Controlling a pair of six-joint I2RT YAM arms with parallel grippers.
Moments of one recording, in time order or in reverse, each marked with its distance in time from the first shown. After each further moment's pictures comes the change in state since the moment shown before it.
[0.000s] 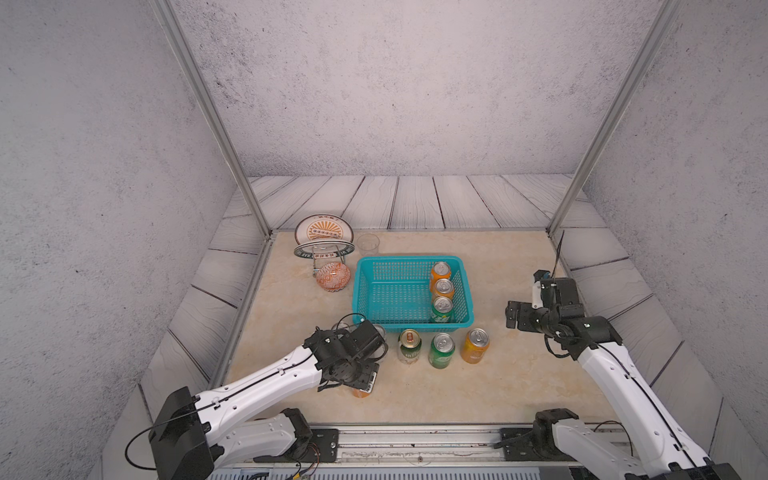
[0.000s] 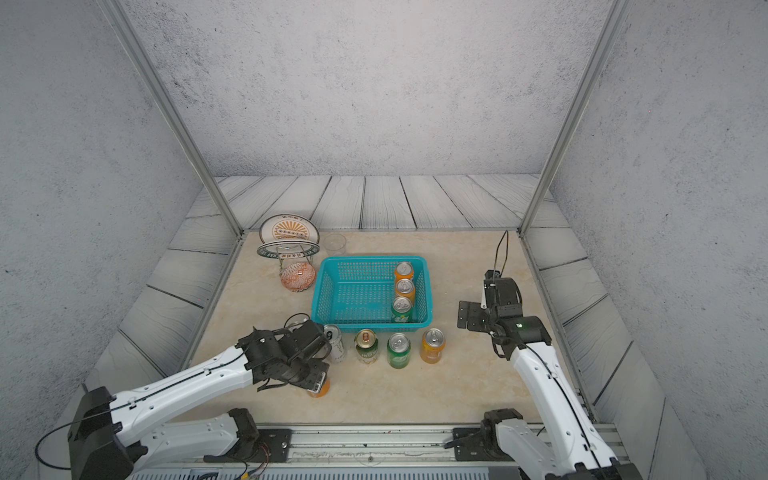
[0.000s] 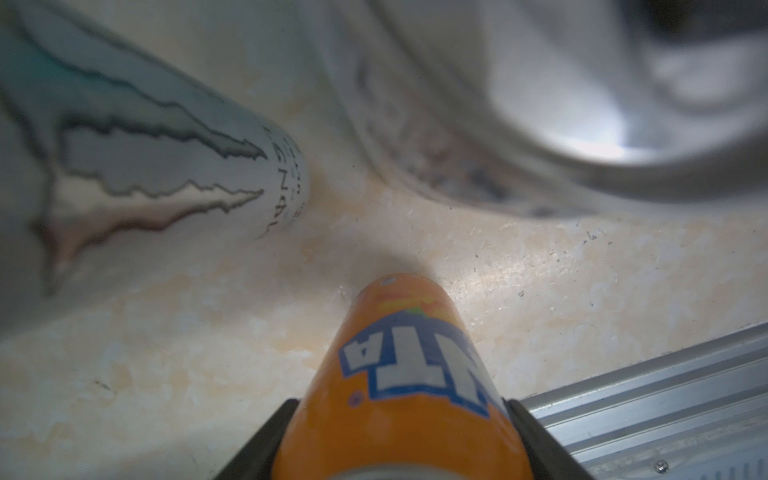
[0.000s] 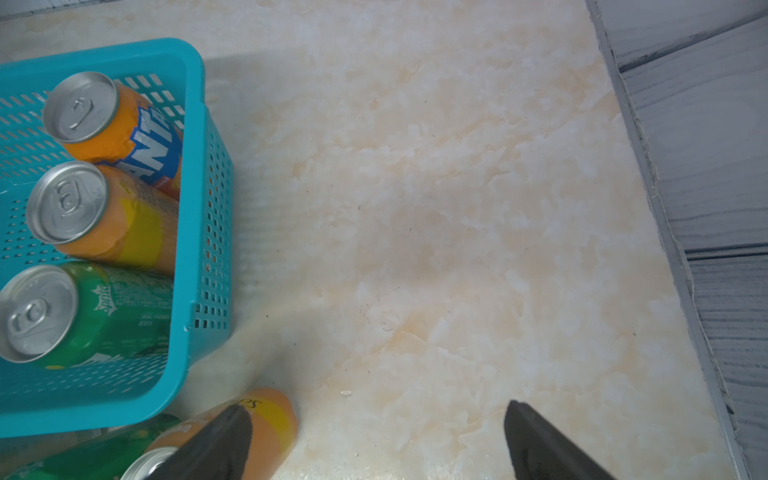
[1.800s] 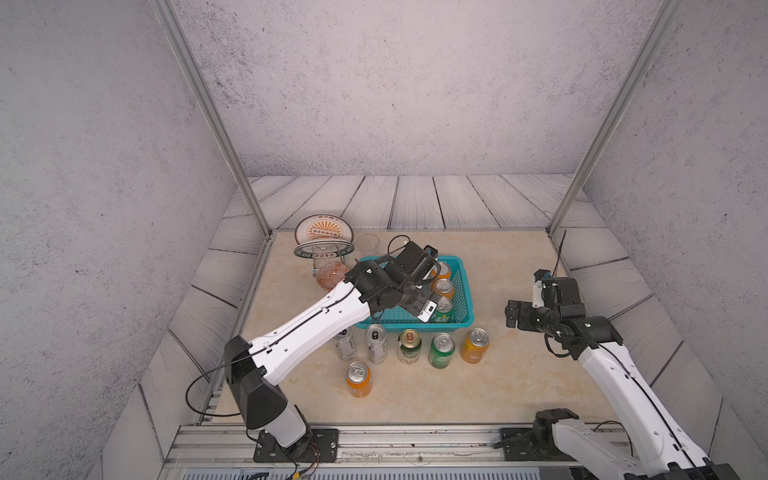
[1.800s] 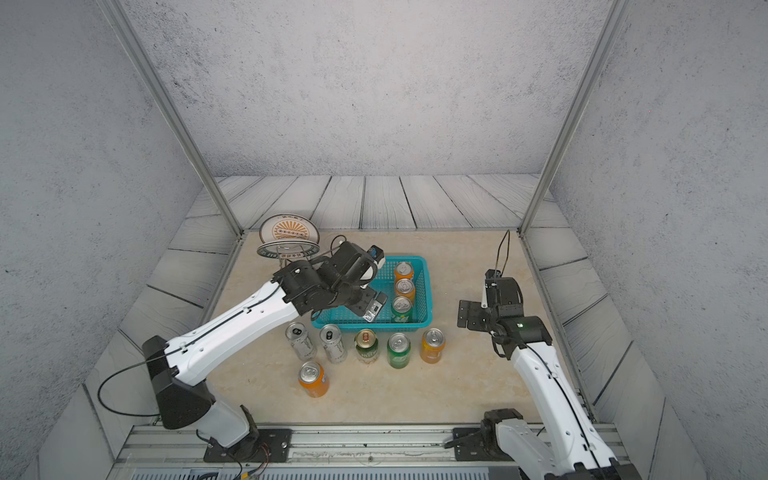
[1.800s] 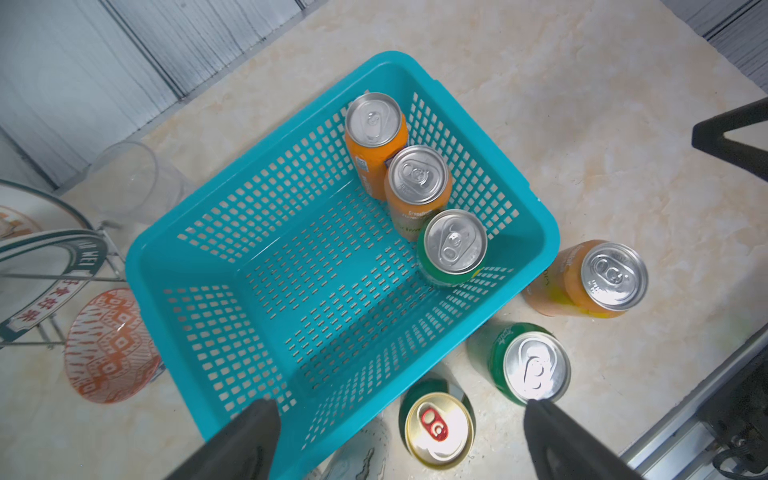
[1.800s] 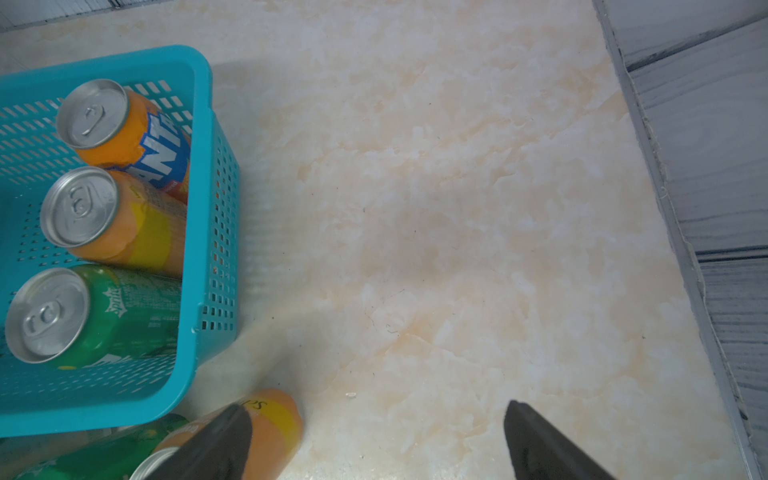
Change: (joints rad) left arm -0.001 0.531 0.900 0.041 -0.088 0.425; right arm -0.011 0.000 0.000 0.007 -0.023 0.000
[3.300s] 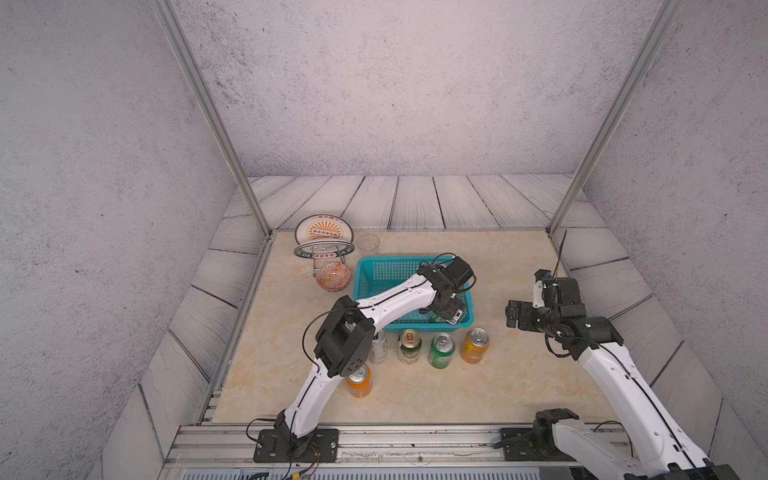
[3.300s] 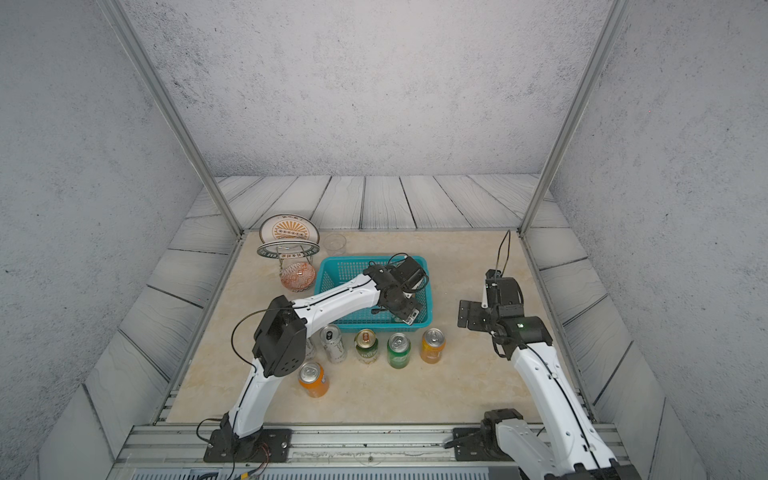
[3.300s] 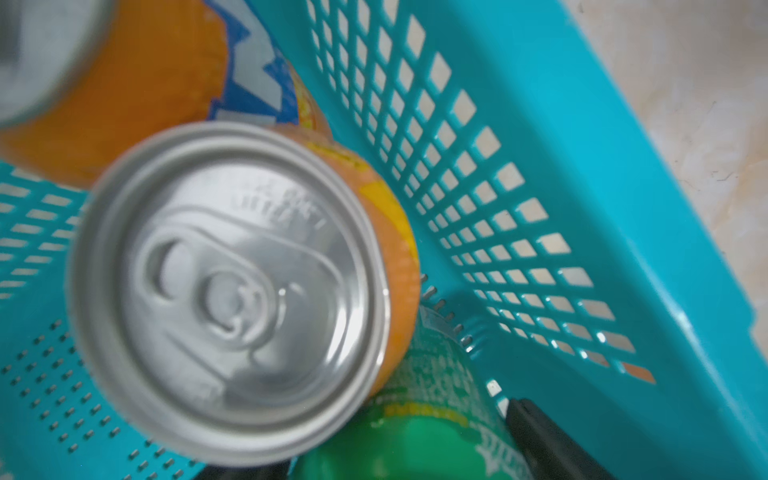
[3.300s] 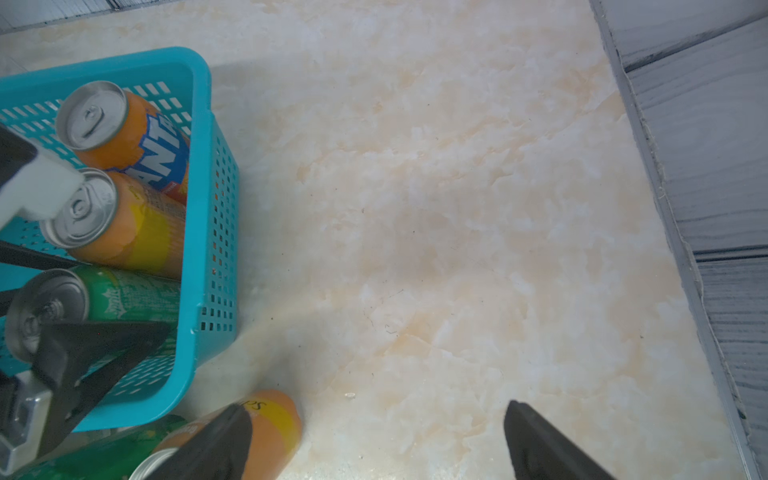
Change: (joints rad) left arm 0.000 0.573 0.249 0.067 0.073 -0.061; right arm -0.002 -0.002 0.000 0.000 0.001 -0.001
